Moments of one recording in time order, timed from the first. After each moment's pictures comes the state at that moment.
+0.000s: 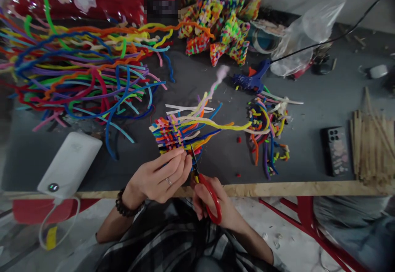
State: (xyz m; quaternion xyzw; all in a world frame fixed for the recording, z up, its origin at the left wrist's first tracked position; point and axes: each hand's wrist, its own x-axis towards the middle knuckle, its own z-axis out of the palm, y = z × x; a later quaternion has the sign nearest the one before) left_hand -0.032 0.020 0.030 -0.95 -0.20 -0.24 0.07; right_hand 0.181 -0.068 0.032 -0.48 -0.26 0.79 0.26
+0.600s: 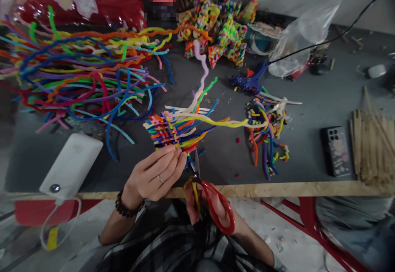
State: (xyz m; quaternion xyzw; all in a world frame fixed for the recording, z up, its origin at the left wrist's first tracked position) left_hand -0.041 0.022 0.027 -0.93 -0.25 -0.26 0.08; right_hand 0.185 -0.084 0.021 -0.33 -0.27 0.84 0.34
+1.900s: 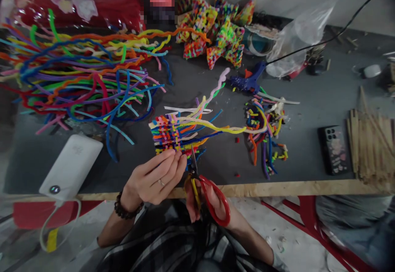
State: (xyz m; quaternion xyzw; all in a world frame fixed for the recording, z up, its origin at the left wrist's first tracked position) left_hand -0.043 0.015 0.027 -0.94 -0.23 -0.24 0.10; right_hand 0.184 -0.075 0.024 -0.38 -0.25 0.84 0.28
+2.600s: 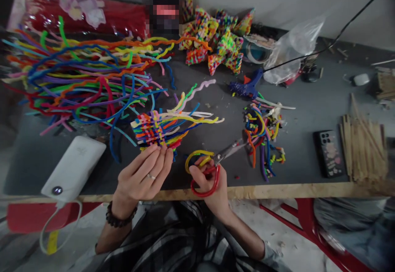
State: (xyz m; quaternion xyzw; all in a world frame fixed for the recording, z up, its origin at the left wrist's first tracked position) left_hand -0.060 0.017 0.034 -0.91 -0.30 -0.22 0.17; right_hand 0.155 -0.037 0.024 -0.66 -0.31 0.54 0.41
